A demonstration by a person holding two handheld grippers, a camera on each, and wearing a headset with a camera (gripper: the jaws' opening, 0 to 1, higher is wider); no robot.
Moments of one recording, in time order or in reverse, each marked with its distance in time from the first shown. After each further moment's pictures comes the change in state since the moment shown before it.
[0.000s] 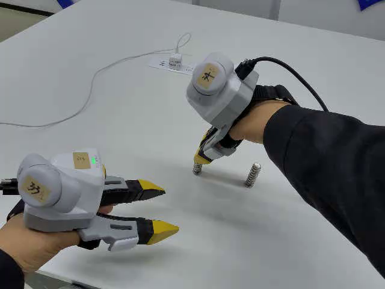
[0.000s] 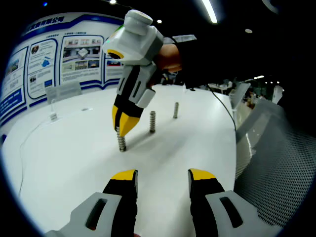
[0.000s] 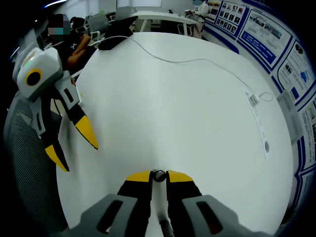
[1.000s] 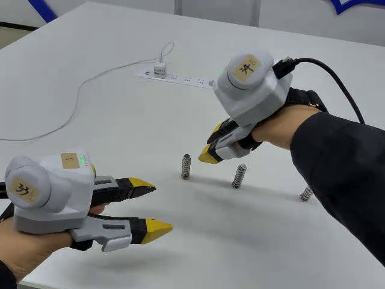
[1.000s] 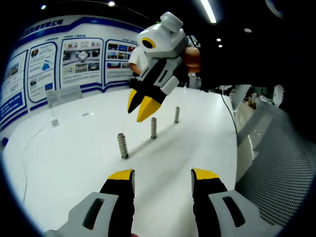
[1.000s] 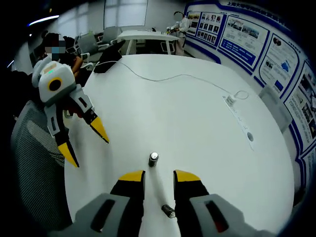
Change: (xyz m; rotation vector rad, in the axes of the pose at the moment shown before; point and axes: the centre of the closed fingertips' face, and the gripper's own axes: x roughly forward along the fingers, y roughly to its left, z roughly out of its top) left arm 0.000 0.000 0.016 0.018 -0.011 0.012; right arm -0.056 -0.010 -0.018 0.113 -0.182 -0.090
